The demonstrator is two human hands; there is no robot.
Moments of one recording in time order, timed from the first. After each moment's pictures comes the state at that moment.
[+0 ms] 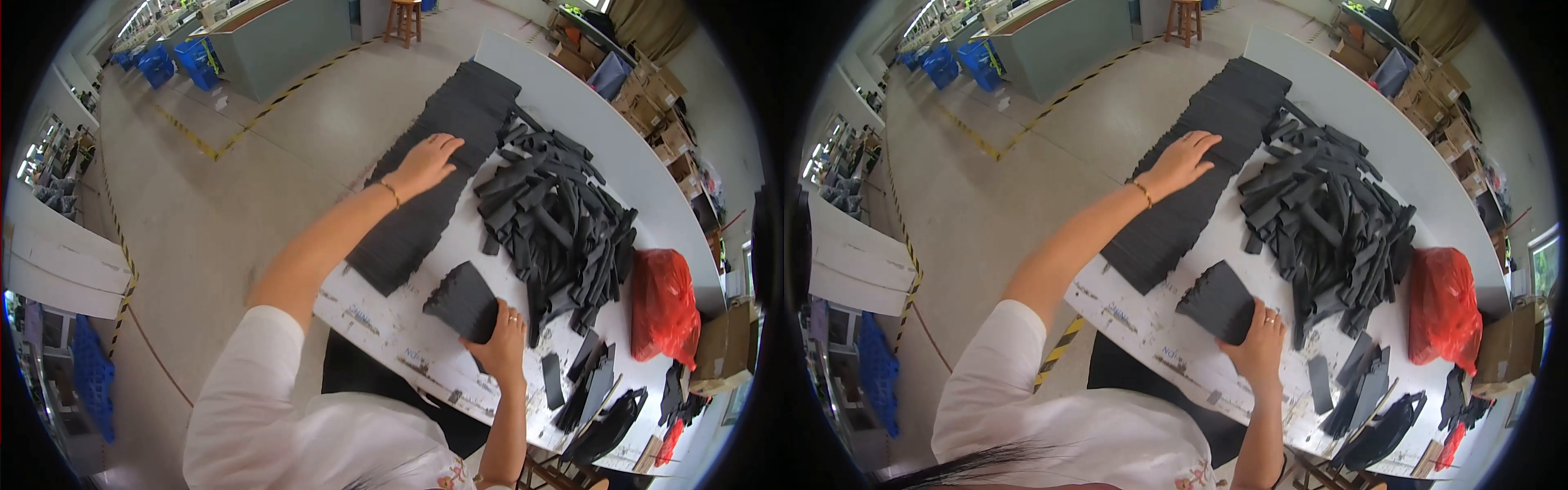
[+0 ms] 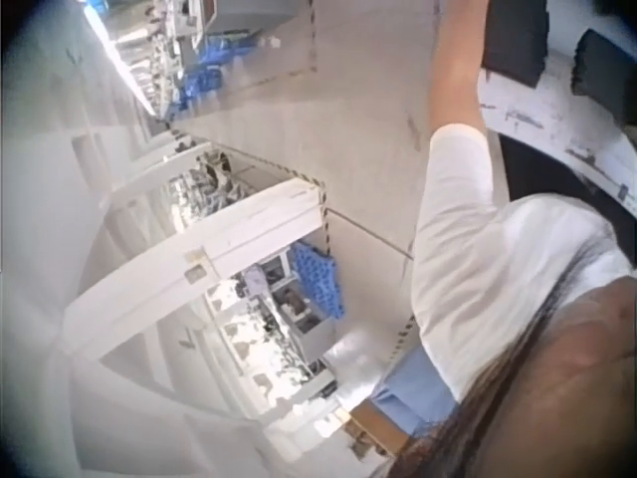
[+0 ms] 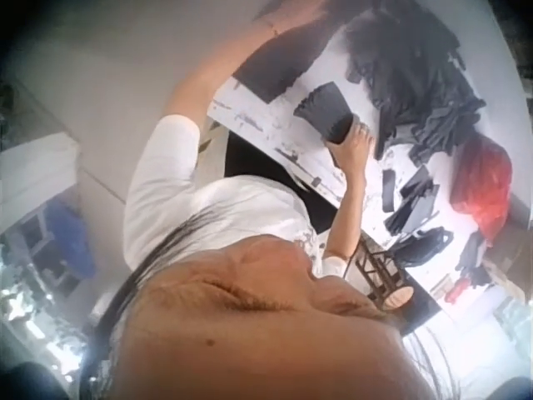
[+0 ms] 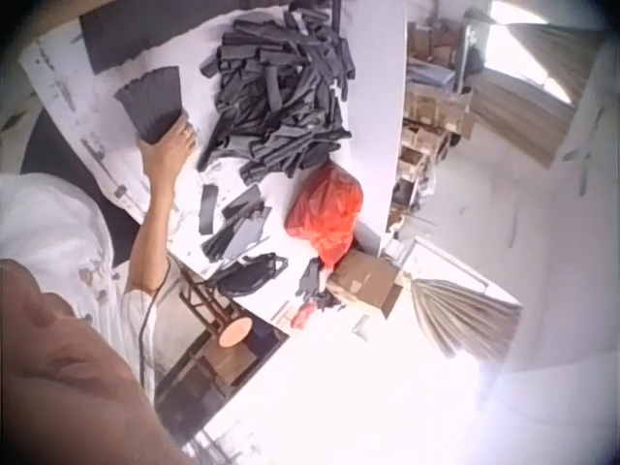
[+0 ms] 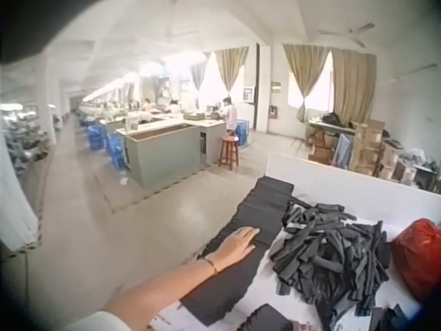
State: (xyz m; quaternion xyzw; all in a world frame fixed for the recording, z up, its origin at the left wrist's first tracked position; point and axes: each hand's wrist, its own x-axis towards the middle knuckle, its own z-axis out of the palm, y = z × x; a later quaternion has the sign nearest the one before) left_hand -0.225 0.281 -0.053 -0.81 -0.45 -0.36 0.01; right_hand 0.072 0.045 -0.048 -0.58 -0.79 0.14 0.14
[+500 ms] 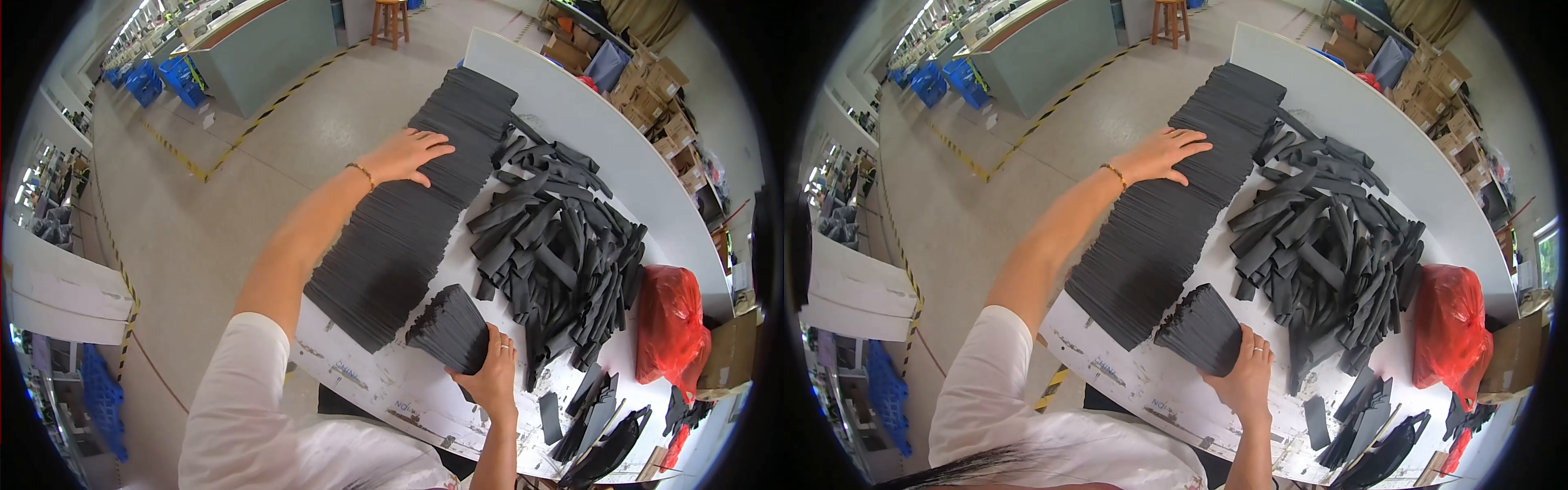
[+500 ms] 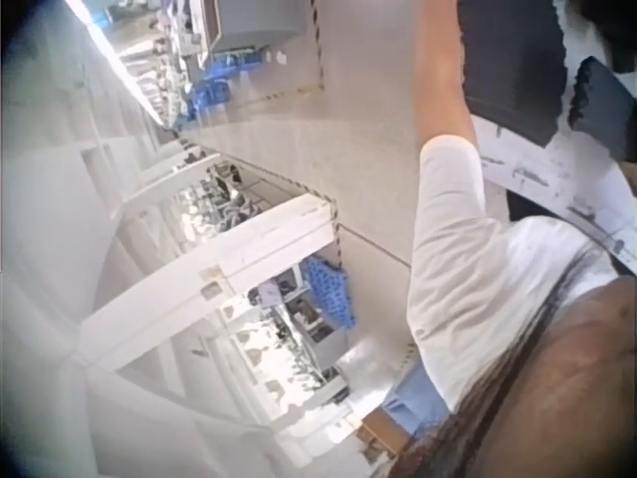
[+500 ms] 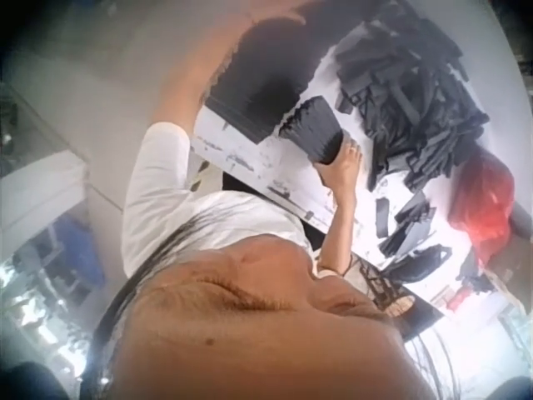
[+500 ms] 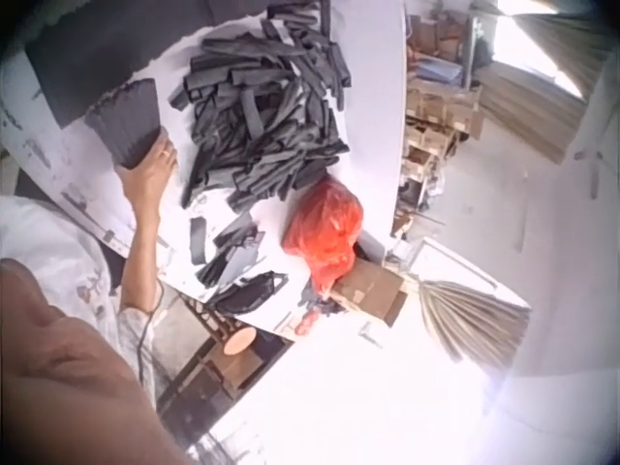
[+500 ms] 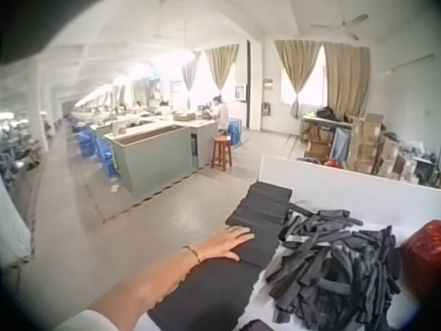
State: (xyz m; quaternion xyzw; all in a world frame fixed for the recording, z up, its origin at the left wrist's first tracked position) left_hand -0.273 0.391 -0.041 -0.91 -0.37 -0.17 0.08; right_hand 0.047 0.095 -0.037 -0.59 -0.76 0.20 0.16
